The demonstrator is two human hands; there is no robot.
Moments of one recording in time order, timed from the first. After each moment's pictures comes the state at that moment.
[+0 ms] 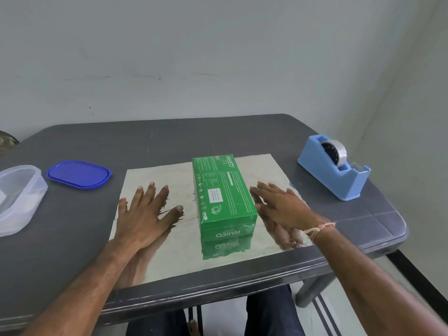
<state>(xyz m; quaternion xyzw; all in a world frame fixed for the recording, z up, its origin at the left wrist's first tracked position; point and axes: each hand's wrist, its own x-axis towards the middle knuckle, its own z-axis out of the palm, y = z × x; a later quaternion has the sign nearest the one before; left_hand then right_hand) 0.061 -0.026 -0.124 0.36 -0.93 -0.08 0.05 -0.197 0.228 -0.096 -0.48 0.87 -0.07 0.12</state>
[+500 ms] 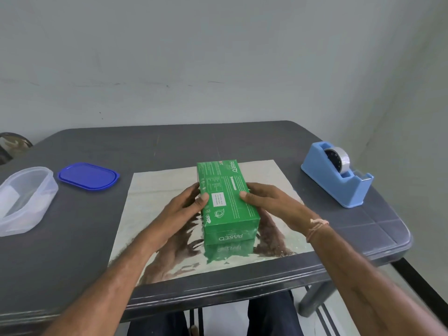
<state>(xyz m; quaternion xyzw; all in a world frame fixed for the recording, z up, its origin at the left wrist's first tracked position) 0.031 0.021 -0.085 0.20 -0.78 -0.58 0.12 -0.168 0.209 -0.063 -0.39 0.71 -0.46 0.37</state>
